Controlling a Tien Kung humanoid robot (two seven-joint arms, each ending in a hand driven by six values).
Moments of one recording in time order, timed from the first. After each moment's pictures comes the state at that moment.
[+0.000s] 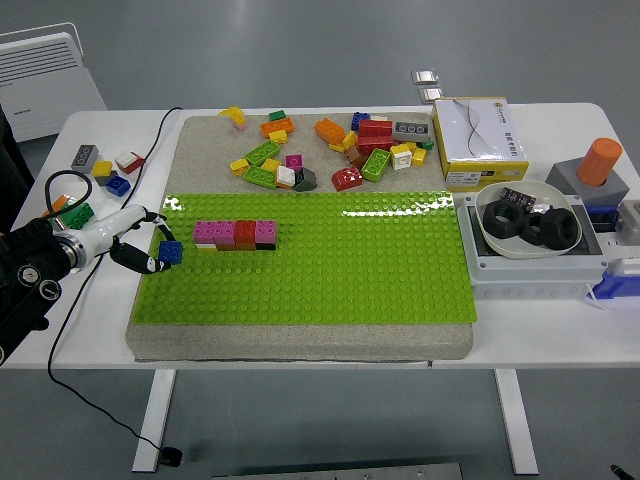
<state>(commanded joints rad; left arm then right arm) -0.60 0.43 -0.87 -0.98 1.60 -0.23 0.11 0.15 -0.08 1.84 0.18 -1.96 -0.08 -0.26</state>
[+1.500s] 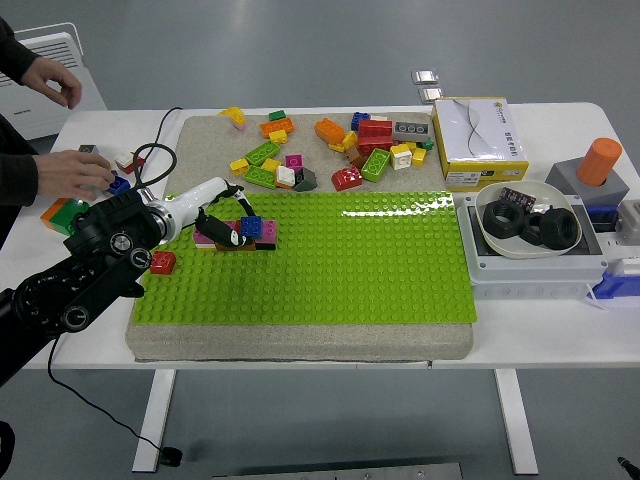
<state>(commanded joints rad) -0.79 0.23 -0.70 -0.94 1.45 -0.15 0.25 0.17 -0.10 1.86 0.18 -2.01 -0.07 -0.26</state>
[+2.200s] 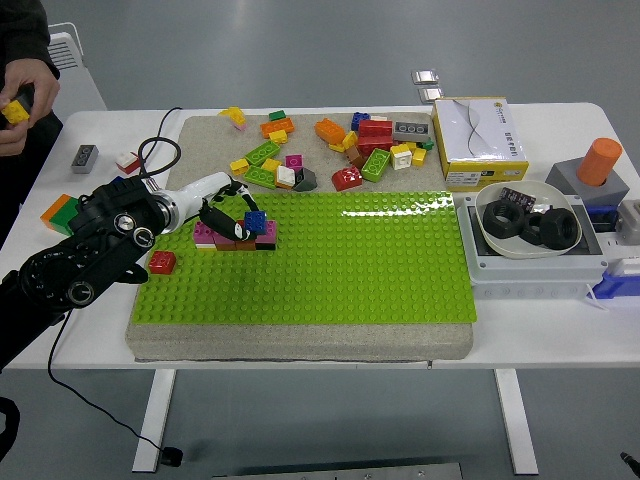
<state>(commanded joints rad) -0.87 0.21 -0.64 -0.84 1.33 -0.19 0.25 0.17 -0.11 1.89 0.18 -2.04 -0.06 -0.26</state>
